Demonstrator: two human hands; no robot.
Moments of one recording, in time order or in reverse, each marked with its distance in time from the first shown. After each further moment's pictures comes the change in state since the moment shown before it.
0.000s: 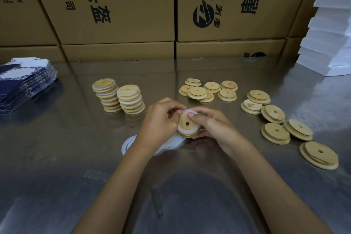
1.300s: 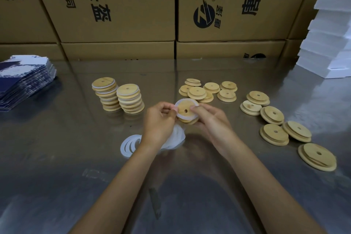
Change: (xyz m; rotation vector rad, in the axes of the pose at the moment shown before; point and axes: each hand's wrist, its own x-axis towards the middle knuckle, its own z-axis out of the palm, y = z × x) left_hand 0.001 -0.003 0.017 -0.381 0.160 -0.459; right_hand 0.004 -0.001 0.014 0.224 0.168 -0.041
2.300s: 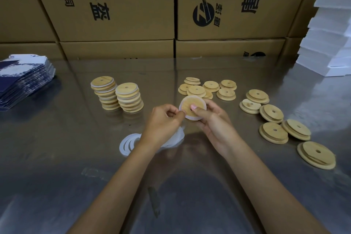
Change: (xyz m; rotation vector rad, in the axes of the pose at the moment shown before) left_hand 0.000 -0.003 0.002 0.146 -0.136 0.012; right_hand 0.001 0.002 -0.006 0.205 -0.009 0.008
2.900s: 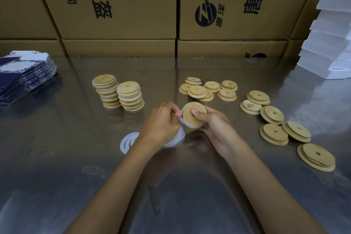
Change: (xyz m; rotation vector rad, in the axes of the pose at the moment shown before) left_hand 0.002 -0.006 -0.008 0.369 -0.047 0.197; right_hand -0.002 -0.002 -0.007 -0.220 -0.075 0.098
